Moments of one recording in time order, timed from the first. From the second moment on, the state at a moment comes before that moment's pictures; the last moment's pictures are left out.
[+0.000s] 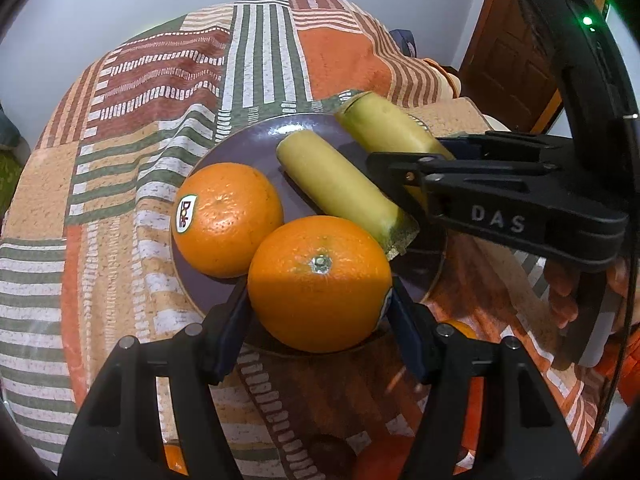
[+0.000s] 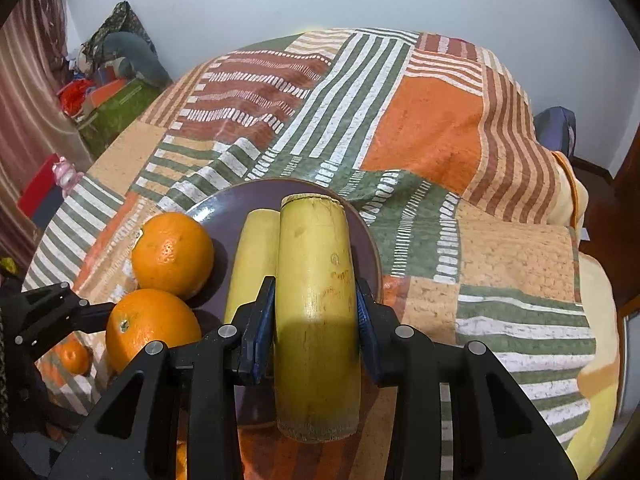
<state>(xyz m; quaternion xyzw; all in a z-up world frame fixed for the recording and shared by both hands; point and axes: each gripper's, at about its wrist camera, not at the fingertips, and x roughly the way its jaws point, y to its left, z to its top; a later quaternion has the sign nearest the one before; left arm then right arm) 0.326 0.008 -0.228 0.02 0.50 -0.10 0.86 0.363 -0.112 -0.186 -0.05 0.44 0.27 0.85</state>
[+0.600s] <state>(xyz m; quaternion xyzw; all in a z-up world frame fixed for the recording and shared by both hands) 0.333 0.019 -0.237 -0.02 0.52 -0.08 0.85 0.352 -0.113 -0.163 -0.07 0.41 0.28 0.87</state>
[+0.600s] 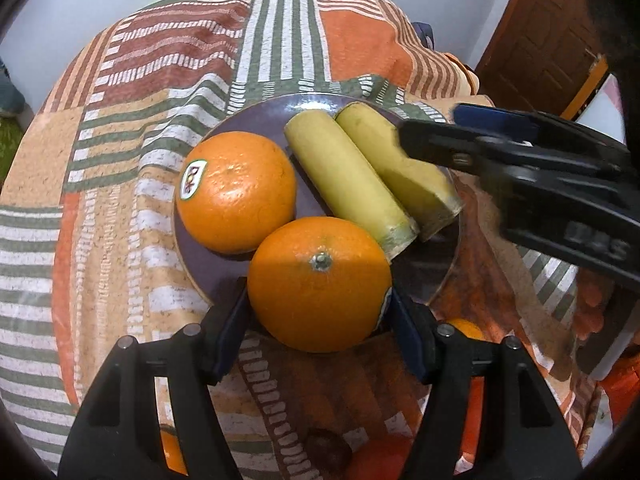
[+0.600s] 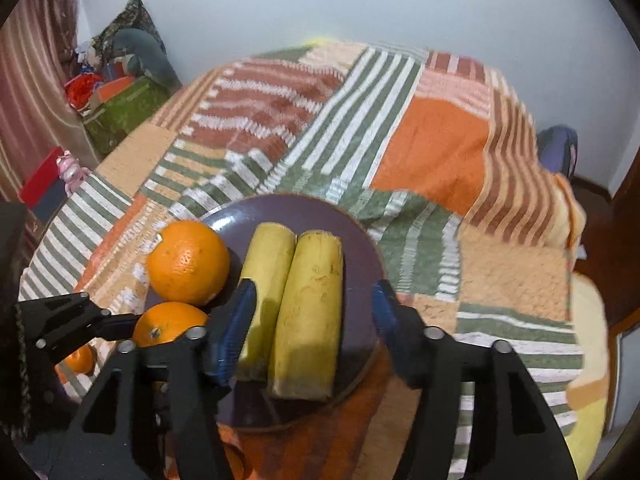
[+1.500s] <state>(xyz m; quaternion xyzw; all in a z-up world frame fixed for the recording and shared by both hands) 0.223 0.046 -0.161 0.00 0.43 -0.04 0.90 0.234 -0.136 -0.139 -0.08 0.39 0.30 0.87</state>
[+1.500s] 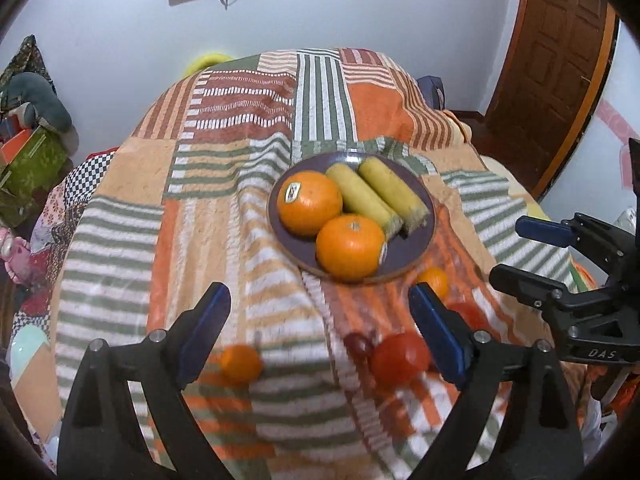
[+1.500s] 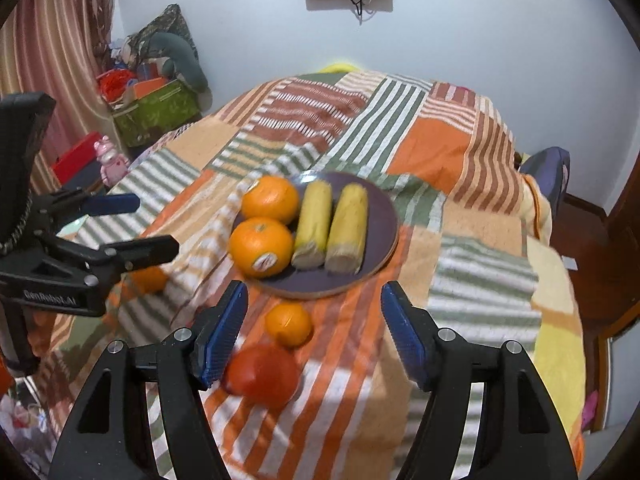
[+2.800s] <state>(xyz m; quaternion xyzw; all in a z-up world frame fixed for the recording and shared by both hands) 0.207 -0.004 -0.222 0.00 0.49 -0.09 0.87 0.206 -0.147 -0.183 -0.06 0.44 0.30 0.84</state>
